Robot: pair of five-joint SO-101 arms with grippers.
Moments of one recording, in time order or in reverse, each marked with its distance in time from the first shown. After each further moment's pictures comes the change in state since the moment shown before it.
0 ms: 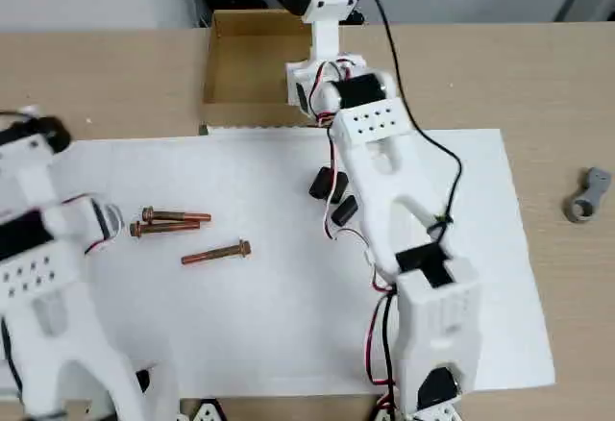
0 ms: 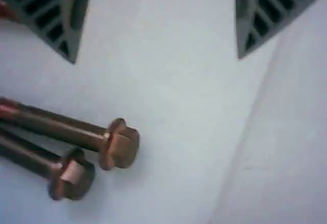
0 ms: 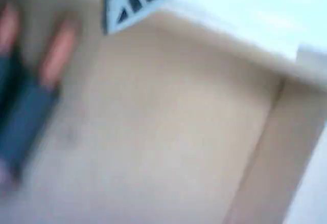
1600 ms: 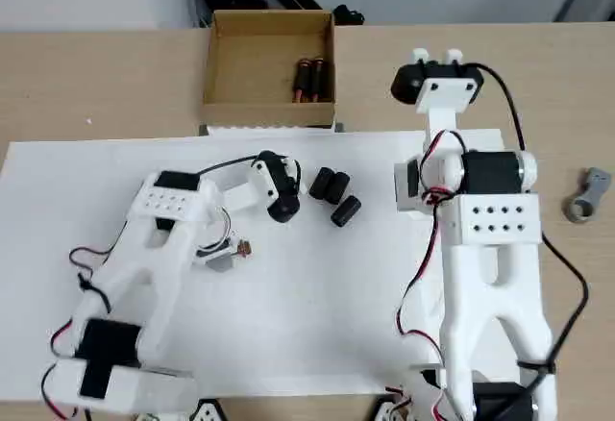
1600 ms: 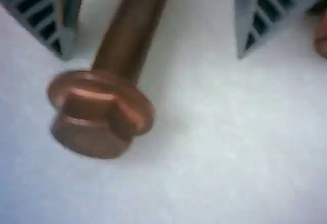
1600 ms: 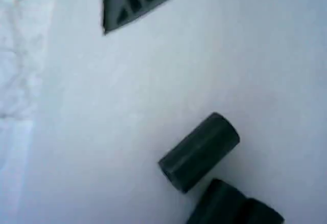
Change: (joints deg) left arm 32.5 30.6 0.9 -13.1 -54.5; right arm 16.0 -48.8 44.1 26.5 11.2
